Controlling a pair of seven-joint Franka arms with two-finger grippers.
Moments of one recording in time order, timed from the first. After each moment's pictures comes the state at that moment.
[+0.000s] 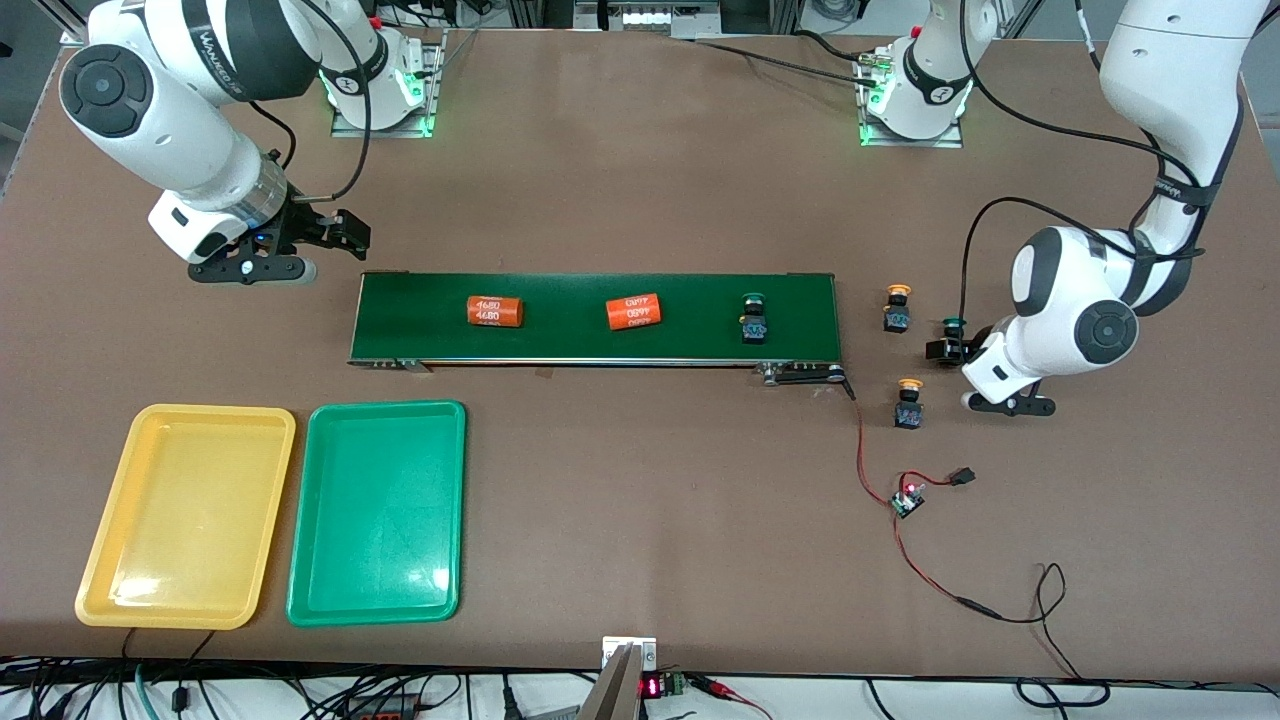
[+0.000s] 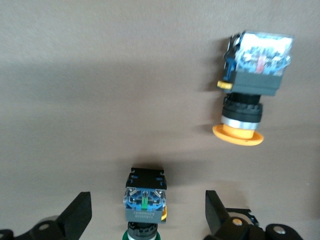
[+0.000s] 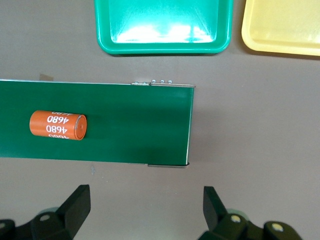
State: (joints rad) left arm 0.19 0.45 -0.19 -2.08 0.10 2.28 -0.01; right arm 0.33 -0.09 -0.09 -2.10 0.01 1.92 0.20
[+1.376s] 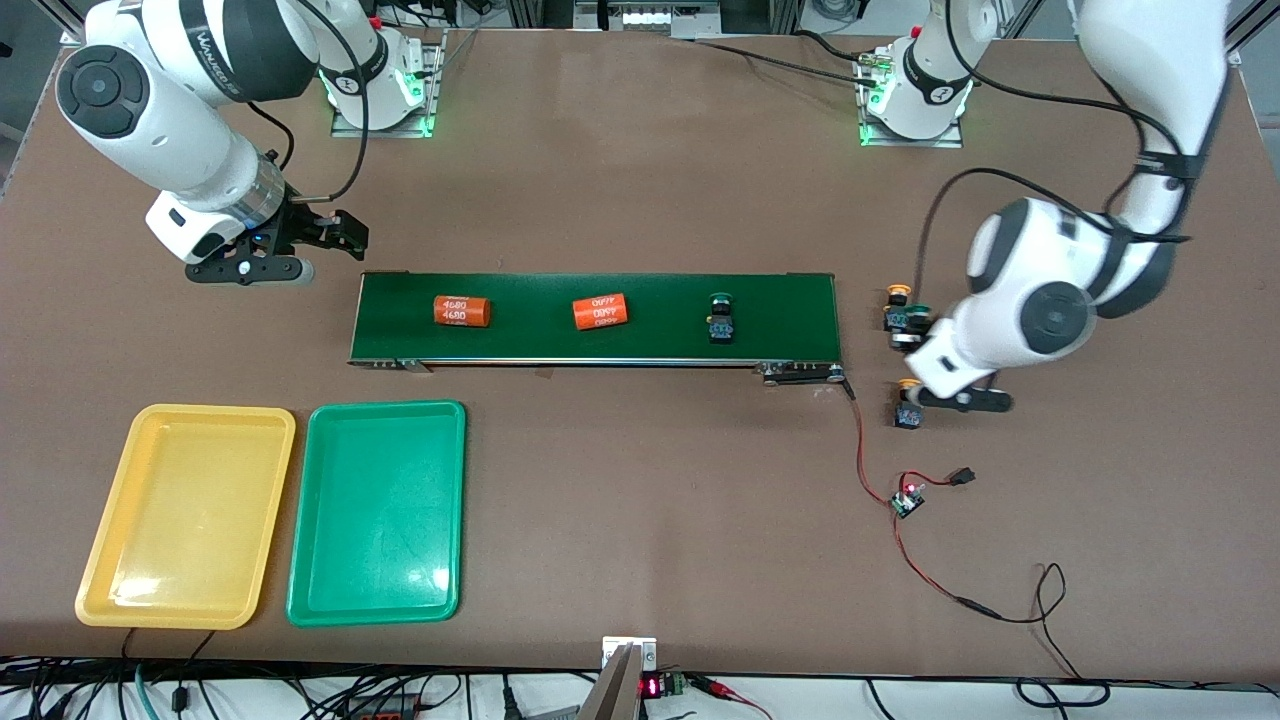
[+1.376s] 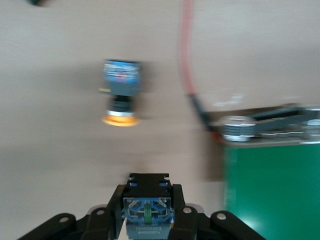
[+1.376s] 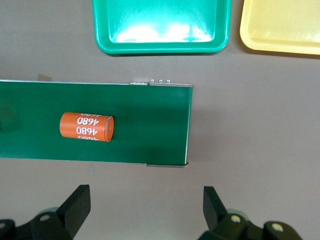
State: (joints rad) left arm 0.16 0.39 -0.45 -1.90 0.11 2.00 -0.31; right arm 0.33 -0.09 -0.10 -2.10 0.01 1.92 0.20
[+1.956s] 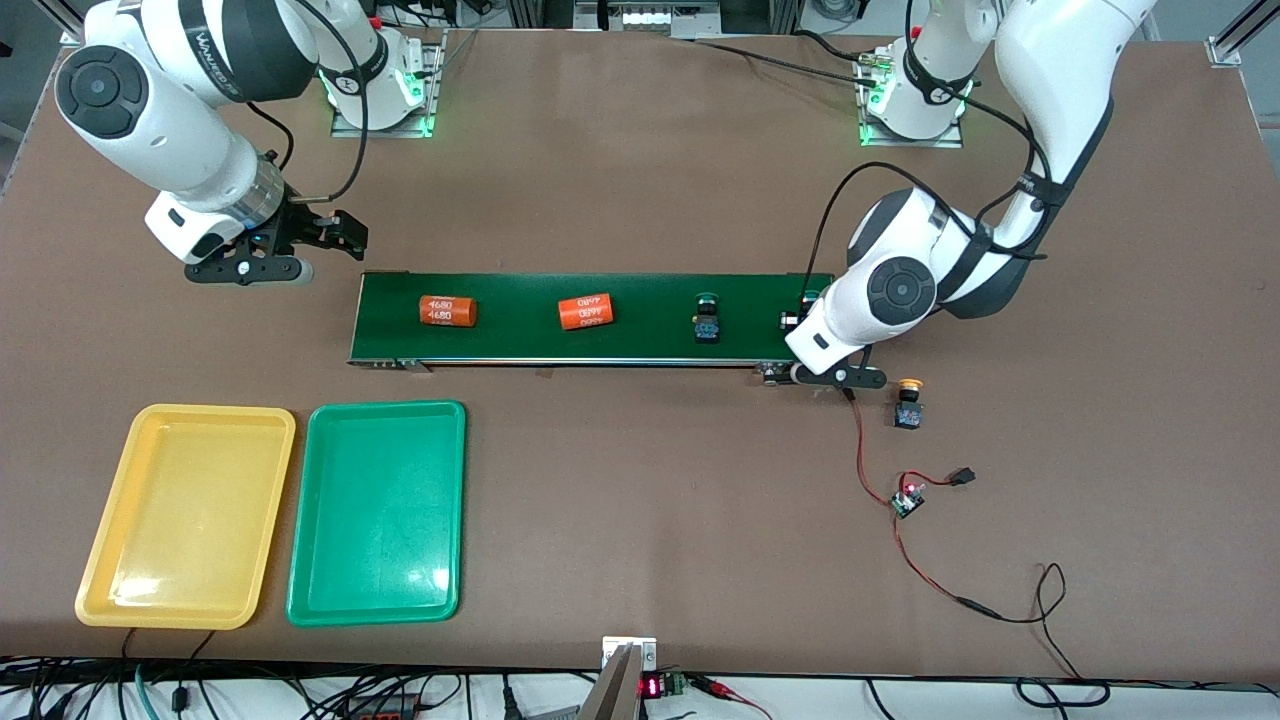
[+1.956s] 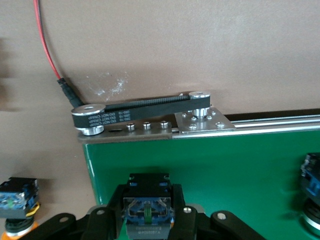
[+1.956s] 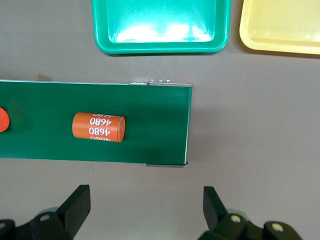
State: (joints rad) left arm 0.08 0.50 -0.54 -1.91 0.12 2.12 -0.47; right arm 0.33 -0.09 -0.10 -2.10 0.01 1.91 0.20
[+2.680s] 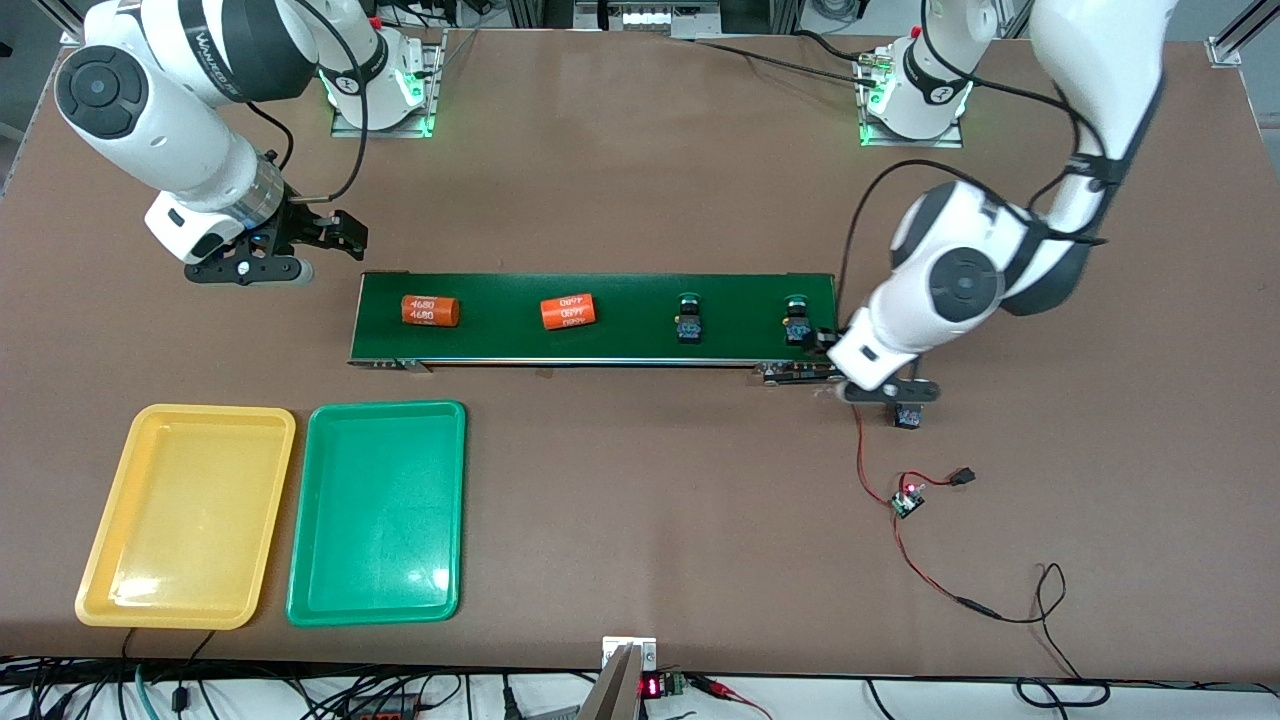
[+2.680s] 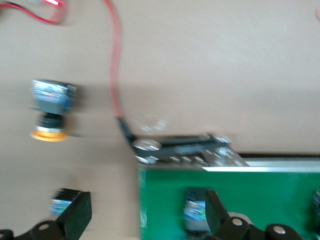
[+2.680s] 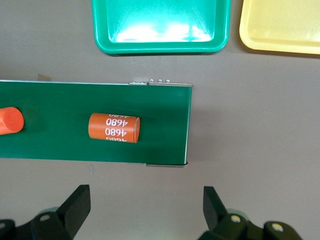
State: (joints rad) left arm 0.14 0.41 -0.49 -1.85 0.12 2.10 -0.47; right arm 0.33 -0.09 -0.10 -2.10 0.01 1.91 0.20
